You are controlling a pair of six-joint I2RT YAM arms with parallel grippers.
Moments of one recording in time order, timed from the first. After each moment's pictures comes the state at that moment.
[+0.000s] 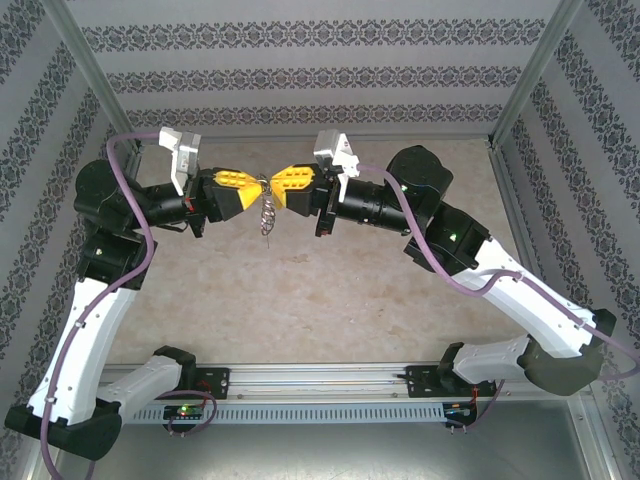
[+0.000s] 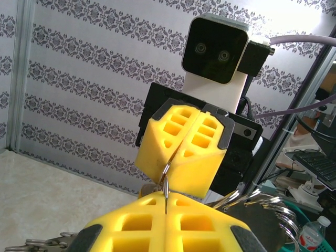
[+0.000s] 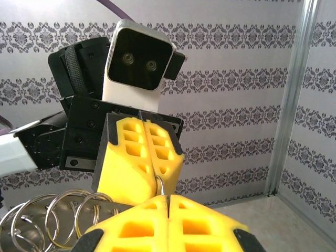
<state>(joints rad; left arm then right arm) -0.25 0.99 1.33 -0.06 1.12 -0.56 0.94 1.28 1.58 -0.20 -0.39 0.05</state>
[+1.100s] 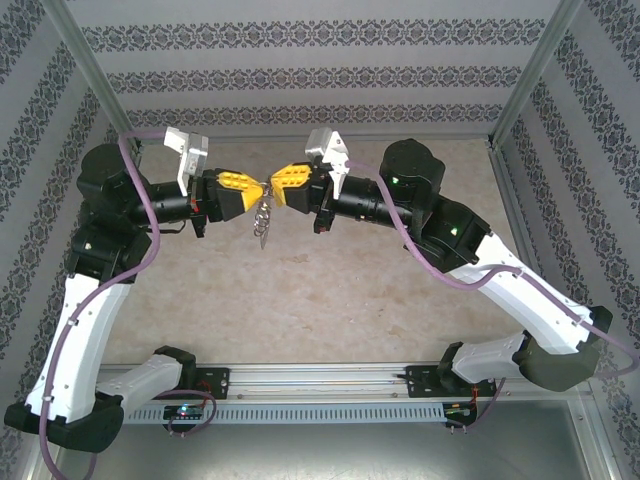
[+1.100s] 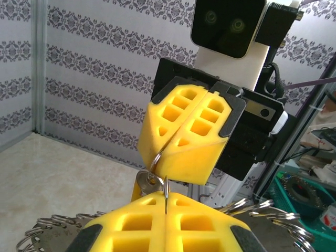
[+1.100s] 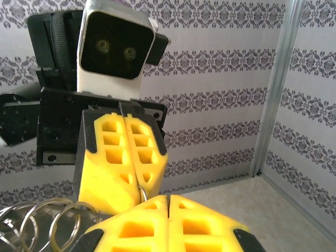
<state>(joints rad) -0.24 1.03 1.47 -0.43 1.10 -0.25 0.94 1.31 1.66 -0.35 -0.33 -0.02</state>
